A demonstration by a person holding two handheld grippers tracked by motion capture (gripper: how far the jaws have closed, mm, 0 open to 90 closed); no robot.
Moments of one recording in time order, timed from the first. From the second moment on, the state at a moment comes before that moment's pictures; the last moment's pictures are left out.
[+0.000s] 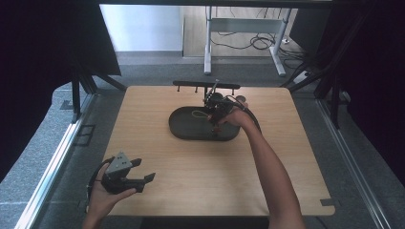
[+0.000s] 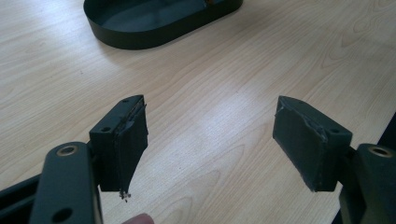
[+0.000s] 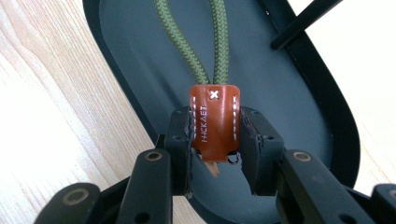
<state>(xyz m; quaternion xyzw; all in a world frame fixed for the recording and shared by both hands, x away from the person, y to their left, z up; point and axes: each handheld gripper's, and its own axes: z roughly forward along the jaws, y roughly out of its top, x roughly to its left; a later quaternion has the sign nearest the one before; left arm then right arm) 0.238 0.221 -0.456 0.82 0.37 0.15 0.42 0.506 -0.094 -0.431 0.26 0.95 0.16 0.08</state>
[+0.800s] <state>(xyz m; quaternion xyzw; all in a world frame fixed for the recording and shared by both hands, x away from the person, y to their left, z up) 0.238 0.219 -0.456 0.82 0.37 0.15 0.42 0.498 -0.098 -0.439 0.27 0.94 0.18 0.08</state>
